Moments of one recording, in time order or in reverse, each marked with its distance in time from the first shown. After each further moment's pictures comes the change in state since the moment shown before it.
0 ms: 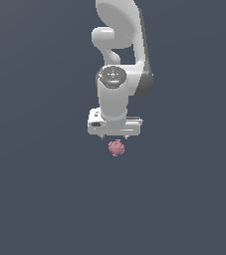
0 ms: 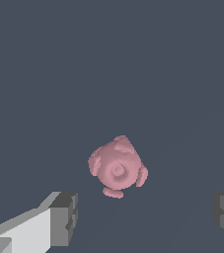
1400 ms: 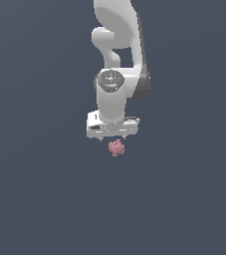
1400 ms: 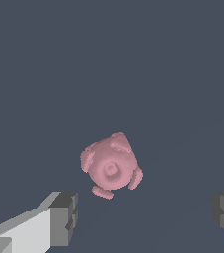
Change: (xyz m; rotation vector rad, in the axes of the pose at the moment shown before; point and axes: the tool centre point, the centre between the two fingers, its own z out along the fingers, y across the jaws) arm -0.003 0.008 0.012 -0.007 -0.005 -0.124
